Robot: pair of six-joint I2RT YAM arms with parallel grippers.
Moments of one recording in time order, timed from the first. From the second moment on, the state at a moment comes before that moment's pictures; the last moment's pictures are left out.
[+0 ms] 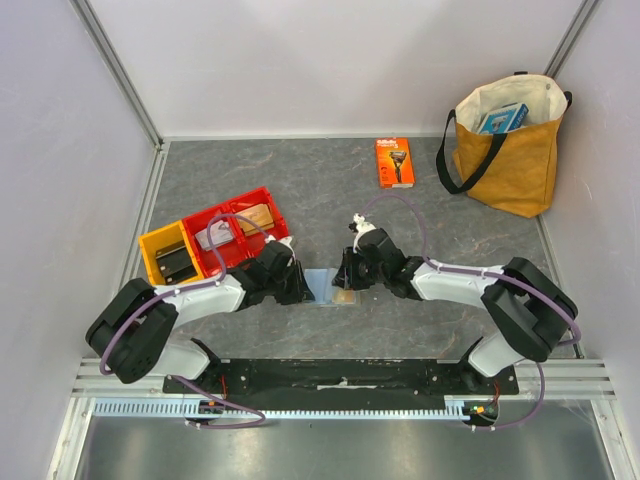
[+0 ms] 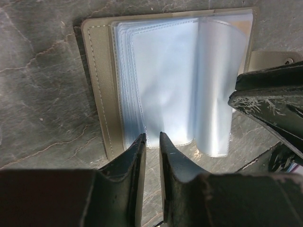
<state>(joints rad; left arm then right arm) -0.69 1.38 0.54 -0.06 0.15 -0.80 0.79 1.55 0.71 0.10 -0.13 0.64</state>
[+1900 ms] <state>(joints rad) -0.74 1.24 0.51 0.00 0.13 -0.90 0.84 1.71 0.81 0.21 -0.17 0.68</state>
